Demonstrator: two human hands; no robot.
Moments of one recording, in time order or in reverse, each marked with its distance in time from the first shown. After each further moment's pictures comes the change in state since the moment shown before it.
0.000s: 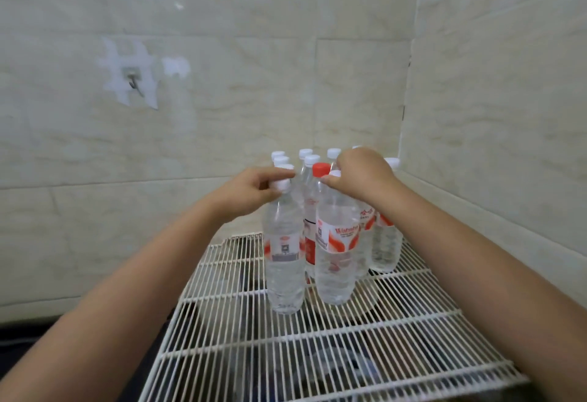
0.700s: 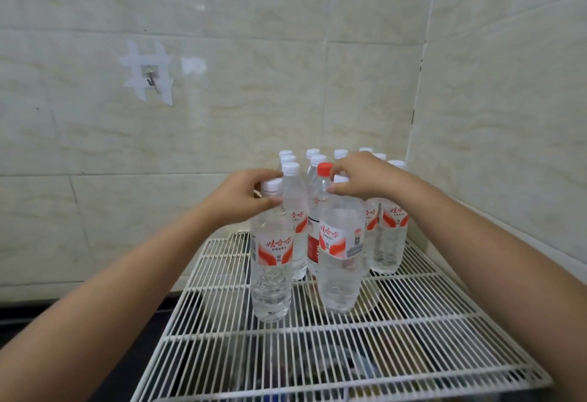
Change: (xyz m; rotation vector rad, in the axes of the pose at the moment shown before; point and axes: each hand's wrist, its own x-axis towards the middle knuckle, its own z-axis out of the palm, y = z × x) left_hand -0.028 0.009 -0.001 0.273 0.158 0.002; right_hand -0.010 0.005 -0.018 0.060 -0.231 -0.205
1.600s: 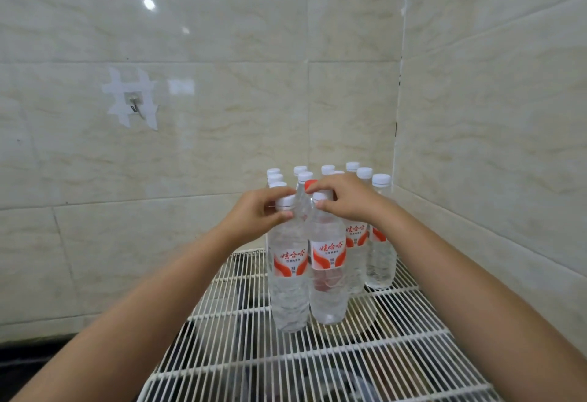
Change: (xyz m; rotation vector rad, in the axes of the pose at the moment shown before) left_hand 0.030 -0.007 0.035 -0.212 0.054 0.122; right_hand 0.002 0.008 0.019 0.300 0.153 -0.046
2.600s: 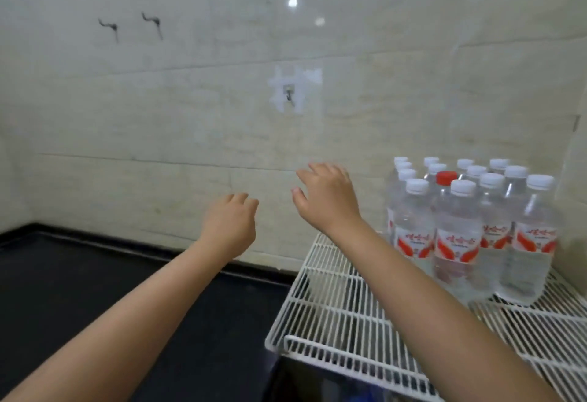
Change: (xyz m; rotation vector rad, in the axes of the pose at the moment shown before) left_hand -0.163 -0.003 -0.131 1.055 0.025 -0.648; right_hand -0.004 -0.188 0.079 0.020 0.266 -0.335
